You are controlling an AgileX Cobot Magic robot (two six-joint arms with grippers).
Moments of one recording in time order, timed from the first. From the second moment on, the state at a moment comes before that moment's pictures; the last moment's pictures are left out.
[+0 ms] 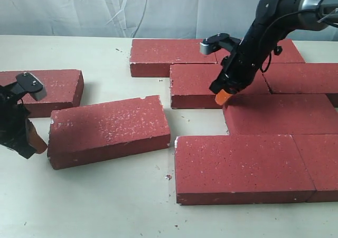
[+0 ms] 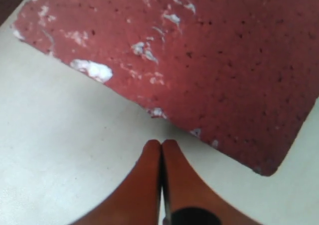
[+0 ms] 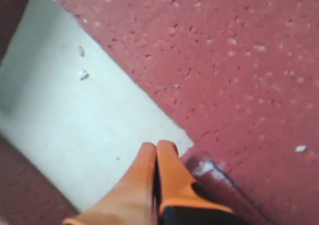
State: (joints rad) left arm 0.07 1.74 -0.81 -0.57 0.74 1.26; right arm 0.24 2.18 -1.61 0.38 1.07 -0.75
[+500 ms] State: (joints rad) left arm 0.07 1.74 -0.82 -0.52 0.81 1.22; right arm 0.29 2.05 -1.41 0.84 1.12 -1.10
